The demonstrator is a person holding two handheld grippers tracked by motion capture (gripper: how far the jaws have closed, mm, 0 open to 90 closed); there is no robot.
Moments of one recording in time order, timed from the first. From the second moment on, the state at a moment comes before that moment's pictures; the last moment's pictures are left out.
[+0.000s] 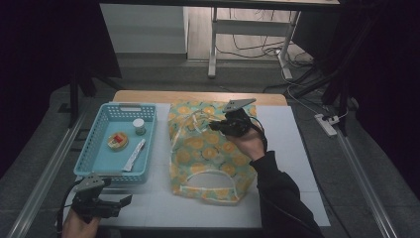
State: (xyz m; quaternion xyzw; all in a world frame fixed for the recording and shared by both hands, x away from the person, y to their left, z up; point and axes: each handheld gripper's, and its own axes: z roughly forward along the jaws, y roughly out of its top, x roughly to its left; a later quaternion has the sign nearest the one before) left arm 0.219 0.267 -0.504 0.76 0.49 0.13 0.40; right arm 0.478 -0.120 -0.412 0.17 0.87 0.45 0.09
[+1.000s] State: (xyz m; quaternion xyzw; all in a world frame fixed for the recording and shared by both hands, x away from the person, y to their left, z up) left arm 0.256 0.272 -0.469 0.76 0.48 0.14 0.42; right arm 0.485 -0.125 -0.413 0.18 0.87 0.45 0.07
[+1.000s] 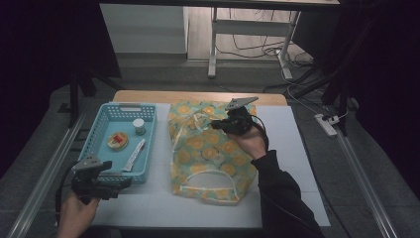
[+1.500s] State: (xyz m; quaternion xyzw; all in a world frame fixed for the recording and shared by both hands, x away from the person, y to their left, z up) left arm 0.295 0.280 -0.464 0.76 0.51 0.16 0.38; right arm 0.485 -0.125 -0.411 0.18 0.87 0.46 0.07
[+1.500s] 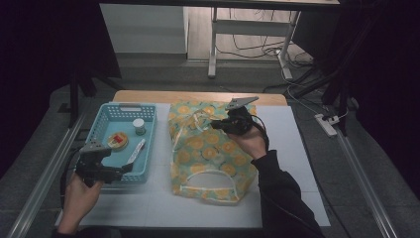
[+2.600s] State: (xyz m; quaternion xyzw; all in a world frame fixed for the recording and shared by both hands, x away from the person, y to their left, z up) left arm 0.375 0.312 -0.472 0.75 0.55 0.13 0.34; right arm 0.485 -0.125 -0.412 0.18 0.87 0.46 0.07
